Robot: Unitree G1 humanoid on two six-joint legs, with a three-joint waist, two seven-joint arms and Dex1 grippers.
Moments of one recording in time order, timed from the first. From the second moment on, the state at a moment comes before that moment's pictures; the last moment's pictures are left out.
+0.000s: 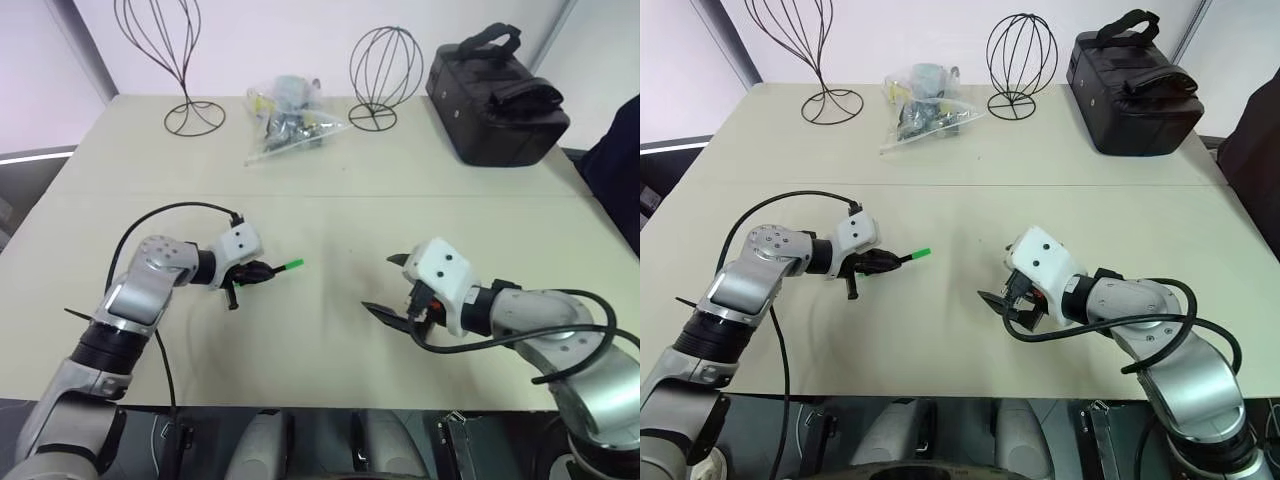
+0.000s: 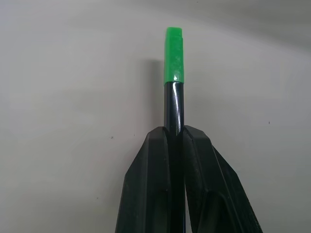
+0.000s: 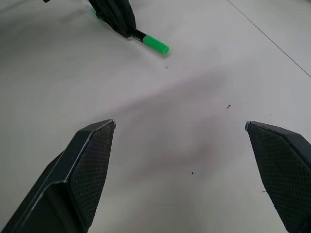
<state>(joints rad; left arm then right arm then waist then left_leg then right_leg) -0.51 0.67 -0.22 0.04 -0.05 0.47 -1.11 -0.24 -0.66 0.02 -0.92 0.28 1.16 0.69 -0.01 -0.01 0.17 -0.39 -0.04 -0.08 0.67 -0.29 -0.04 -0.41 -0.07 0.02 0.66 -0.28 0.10</state>
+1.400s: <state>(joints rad) -0.53 0.66 -0.22 0.08 -0.05 0.44 -1.12 -0.24 -0.73 0.03 -0.90 0.40 1.15 0.57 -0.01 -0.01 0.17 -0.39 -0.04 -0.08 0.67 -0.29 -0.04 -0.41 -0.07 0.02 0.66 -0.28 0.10</state>
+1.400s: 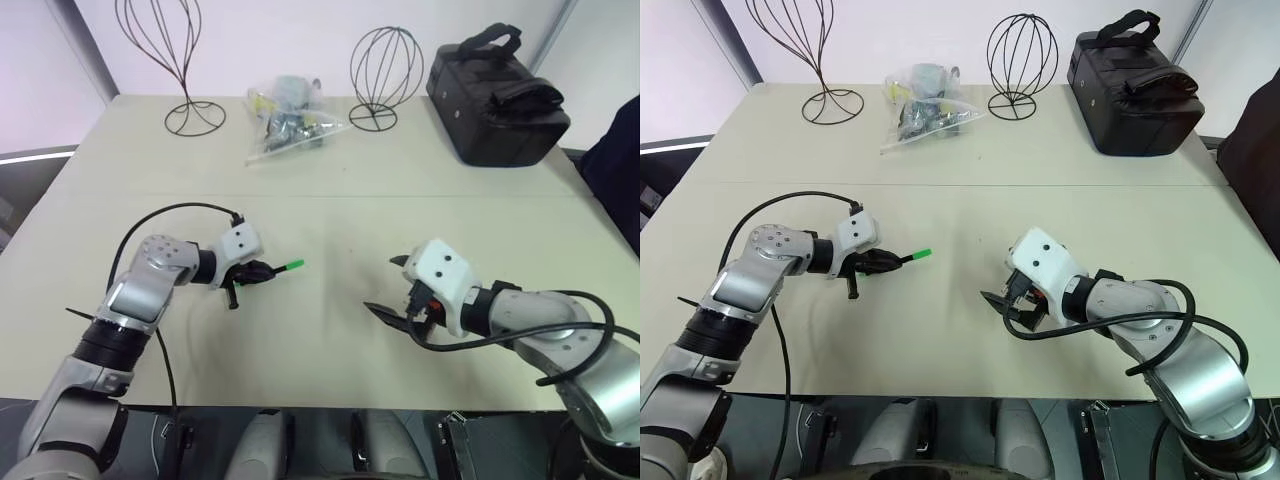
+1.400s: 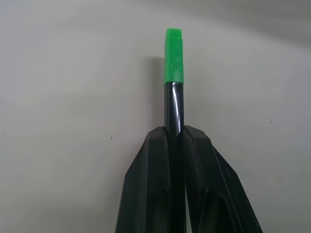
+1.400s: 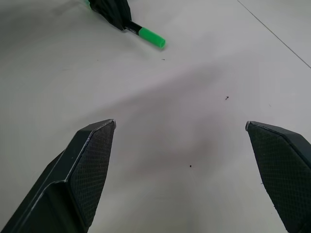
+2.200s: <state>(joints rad) -0.53 0.75 -0.20 0.05 -0.11 0.46 -1.20 -0.24 -0.77 0.03 -0.89 0.42 1.13 0.58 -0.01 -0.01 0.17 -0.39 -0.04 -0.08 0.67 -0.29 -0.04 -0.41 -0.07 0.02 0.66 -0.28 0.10</state>
